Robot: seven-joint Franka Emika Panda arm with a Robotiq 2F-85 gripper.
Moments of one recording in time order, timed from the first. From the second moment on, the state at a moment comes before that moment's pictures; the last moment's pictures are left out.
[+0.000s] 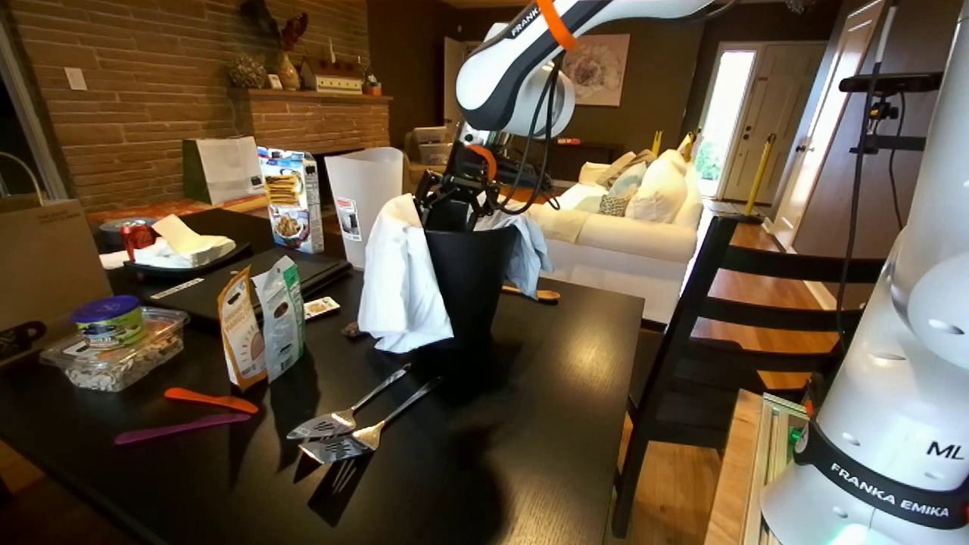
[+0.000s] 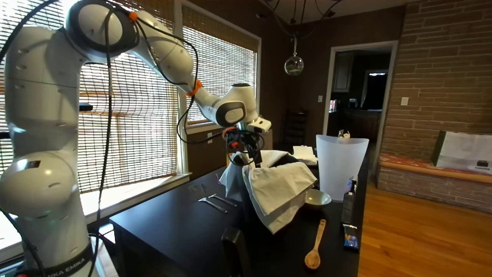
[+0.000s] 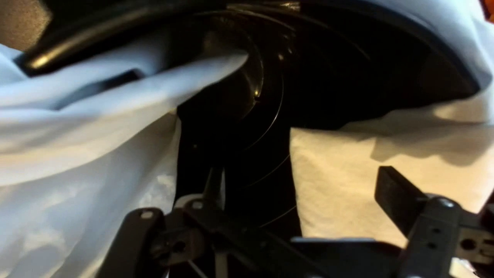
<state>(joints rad) -0.12 0.14 0.03 -2.12 0.17 2.59 0.30</state>
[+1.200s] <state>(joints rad) -0.17 0.34 0.01 -1.87 0.55 2.42 -0.04</state>
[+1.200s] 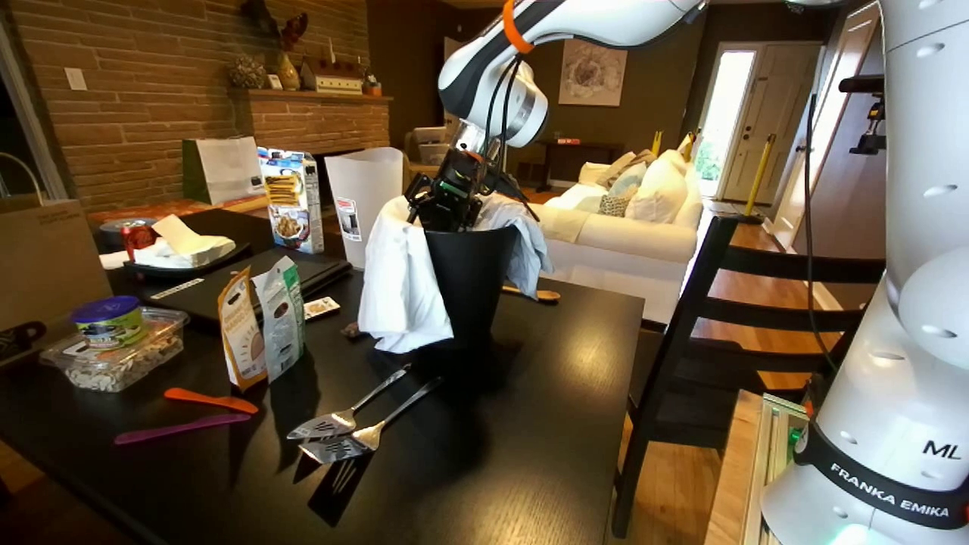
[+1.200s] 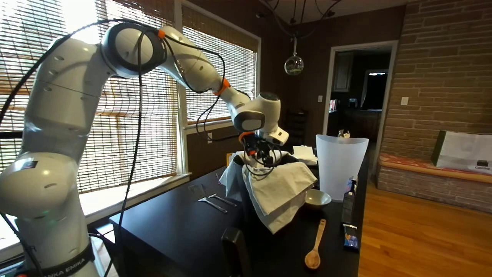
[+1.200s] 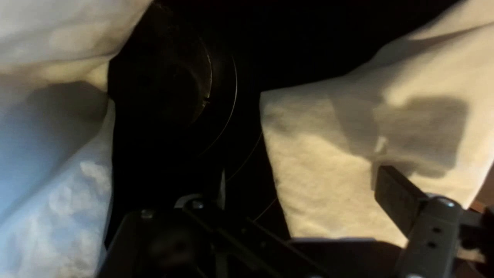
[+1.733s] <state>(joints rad) -0.17 0.37 0.01 -1.84 0.59 2.42 -0.06</state>
